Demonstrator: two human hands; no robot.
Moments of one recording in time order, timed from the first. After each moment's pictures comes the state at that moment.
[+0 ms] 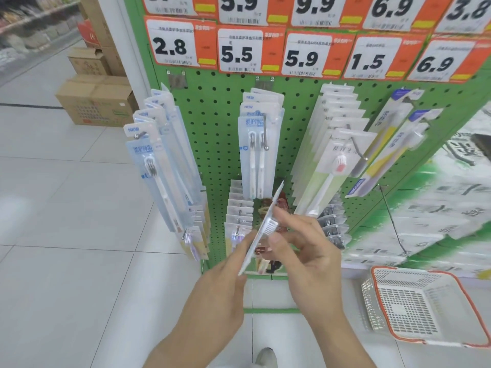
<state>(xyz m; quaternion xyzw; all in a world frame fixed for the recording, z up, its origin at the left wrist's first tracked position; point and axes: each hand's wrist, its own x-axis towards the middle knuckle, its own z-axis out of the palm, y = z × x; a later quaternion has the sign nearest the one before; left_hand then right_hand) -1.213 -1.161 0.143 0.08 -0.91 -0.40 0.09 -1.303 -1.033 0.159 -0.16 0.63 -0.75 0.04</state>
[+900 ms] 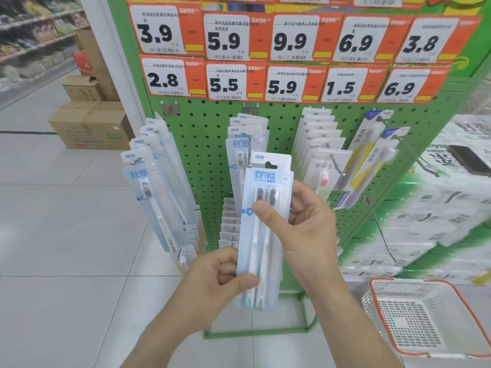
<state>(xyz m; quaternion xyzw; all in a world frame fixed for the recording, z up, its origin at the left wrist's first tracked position) -1.244 -1.188 0.153 0.09 -0.72 -0.69 -0.01 -1.339 -1.048 0.217 -0.19 0.59 -0.78 0.05</state>
